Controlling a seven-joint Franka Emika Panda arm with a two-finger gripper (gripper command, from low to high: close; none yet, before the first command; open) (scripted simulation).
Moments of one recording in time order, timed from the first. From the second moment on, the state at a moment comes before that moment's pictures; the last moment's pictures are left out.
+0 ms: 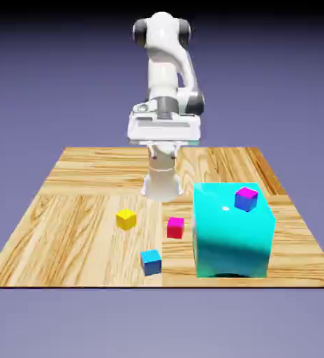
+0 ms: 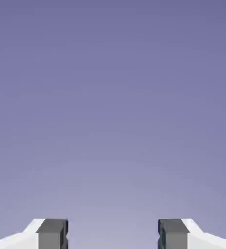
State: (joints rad) arm 0.01 -0.53 -0.02 -2.78 0.03 2.99 0.76
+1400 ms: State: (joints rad) arm -0.02 0.51 -0.41 -2.10 0.74 1.79 1.09
